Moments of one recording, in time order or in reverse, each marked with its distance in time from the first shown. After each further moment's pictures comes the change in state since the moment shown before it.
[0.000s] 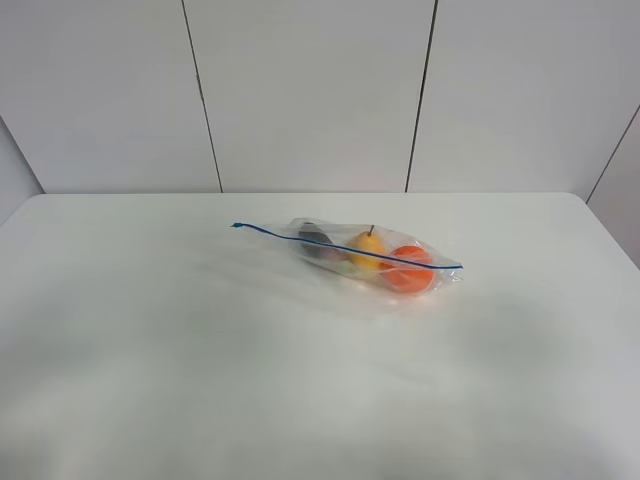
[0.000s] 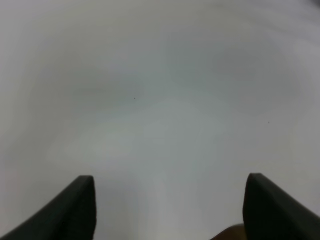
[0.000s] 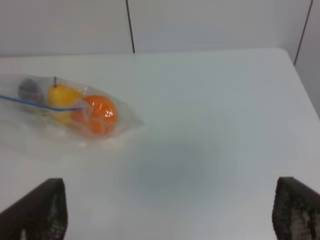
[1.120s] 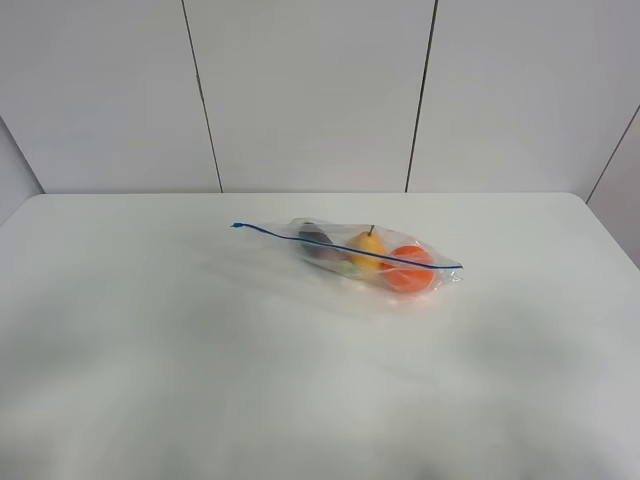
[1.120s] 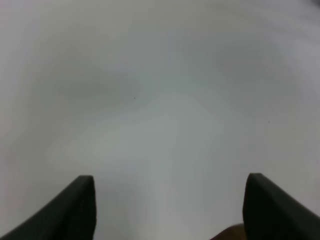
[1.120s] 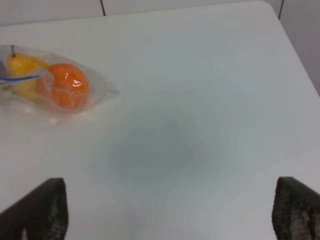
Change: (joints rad) left arm 0.000 0.000 0.000 0.000 0.000 0.000; right arm 0.000 -0.005 0.122 -0.070 -0.049 0.079
